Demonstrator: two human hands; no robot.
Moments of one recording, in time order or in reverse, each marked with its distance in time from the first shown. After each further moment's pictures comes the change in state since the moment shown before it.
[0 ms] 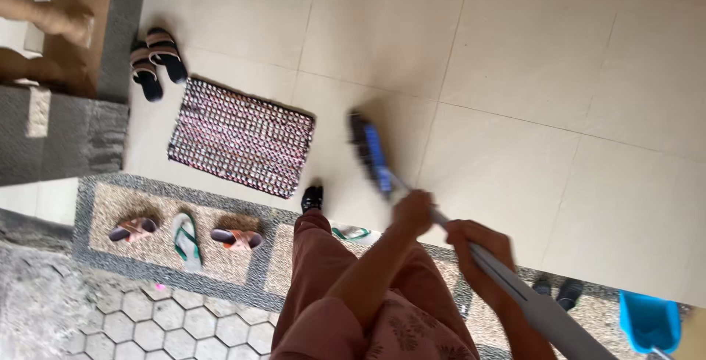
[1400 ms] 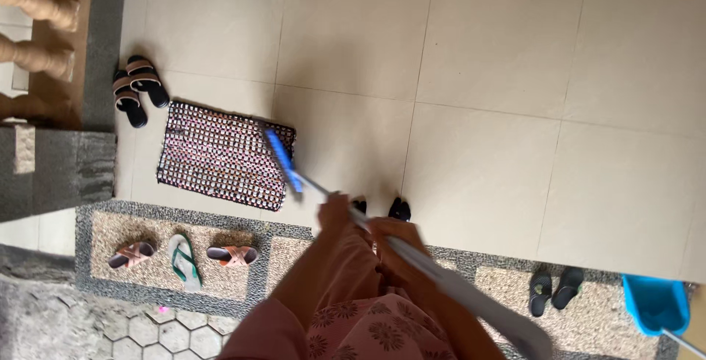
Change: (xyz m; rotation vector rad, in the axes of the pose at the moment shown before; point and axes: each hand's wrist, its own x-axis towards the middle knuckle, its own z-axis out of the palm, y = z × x) left_hand 0.004 -0.139 -0.010 0.269 0.201 -0.160; right_hand 0.018 0.079 0.041 0.070 -0.109 -0.060
